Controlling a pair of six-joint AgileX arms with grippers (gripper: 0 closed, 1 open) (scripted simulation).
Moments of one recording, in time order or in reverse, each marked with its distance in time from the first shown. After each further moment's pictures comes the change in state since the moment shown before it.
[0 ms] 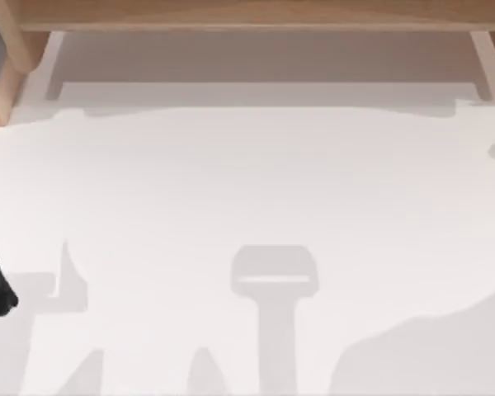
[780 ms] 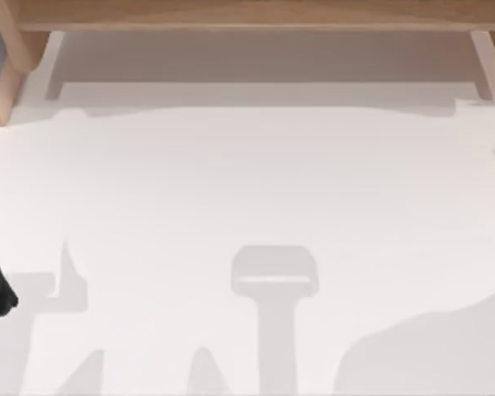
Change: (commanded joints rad) left arm 0.000 0.000 0.000 0.000 0.000 0.000; right arm 0.000 0.000 0.000 0.000 0.000 0.000
